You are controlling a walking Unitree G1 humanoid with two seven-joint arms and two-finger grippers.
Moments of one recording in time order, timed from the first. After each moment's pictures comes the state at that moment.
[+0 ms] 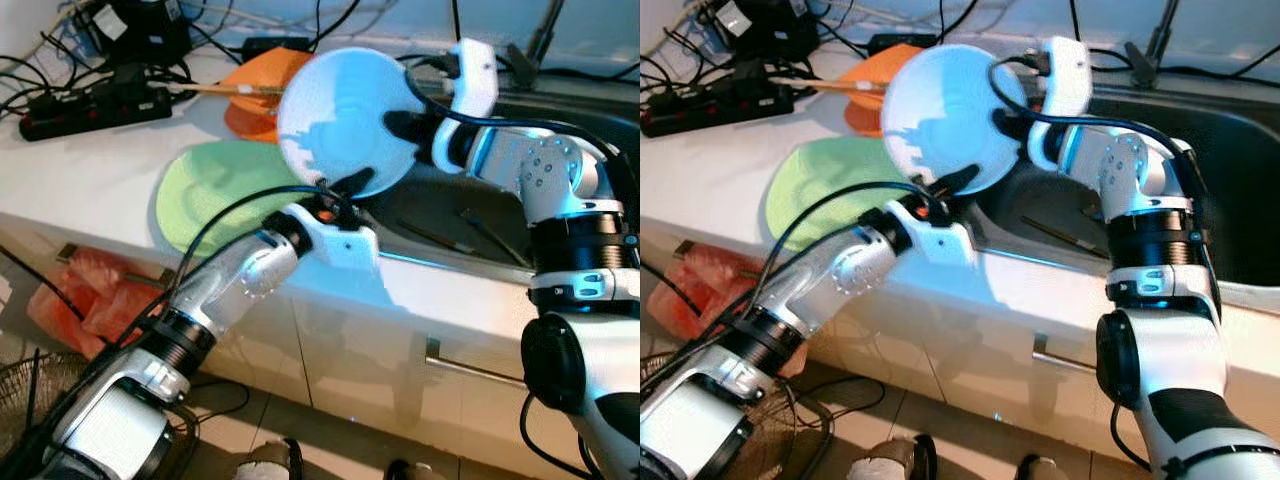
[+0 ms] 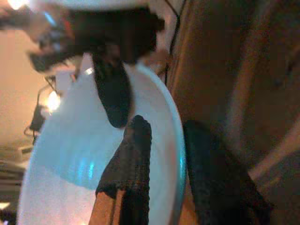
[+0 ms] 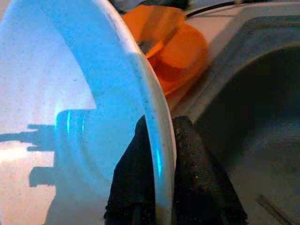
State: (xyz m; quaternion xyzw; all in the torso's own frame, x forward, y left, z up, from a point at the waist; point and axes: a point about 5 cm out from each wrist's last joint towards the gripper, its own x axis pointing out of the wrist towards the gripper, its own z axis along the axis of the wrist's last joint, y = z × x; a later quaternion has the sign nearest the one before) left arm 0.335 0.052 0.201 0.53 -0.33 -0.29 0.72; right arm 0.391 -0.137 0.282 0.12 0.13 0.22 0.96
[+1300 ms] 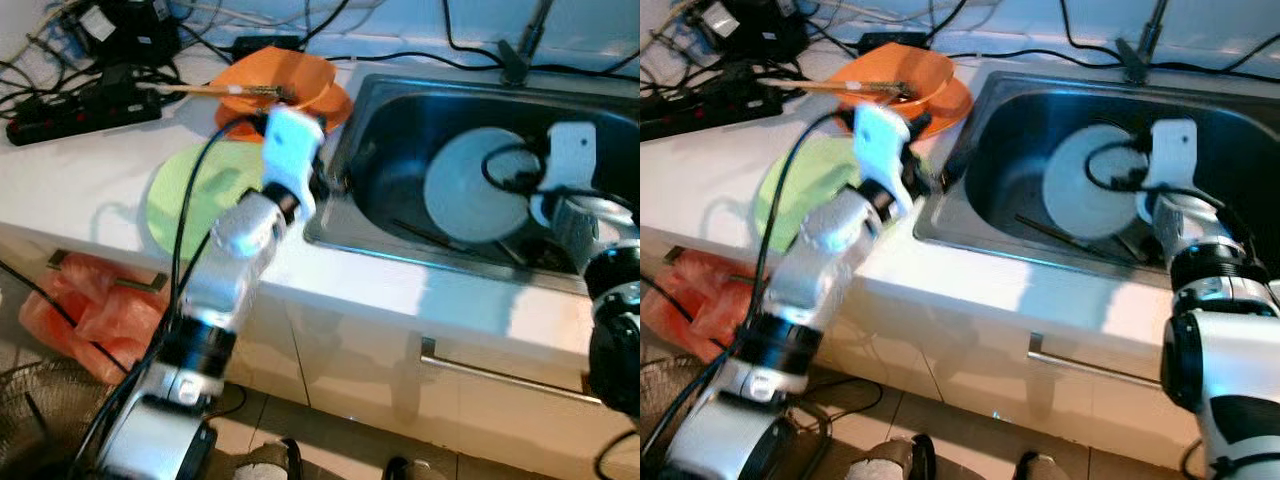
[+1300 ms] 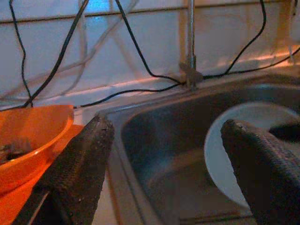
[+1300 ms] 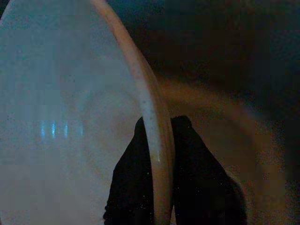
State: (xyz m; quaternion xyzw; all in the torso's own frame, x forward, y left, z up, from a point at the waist) left arm 0.353 0.070 0.242 0.02 -0.14 -0.30 0.94; right arm 0.392 -0.275 0.193 -0.06 0.17 -0.07 0.98
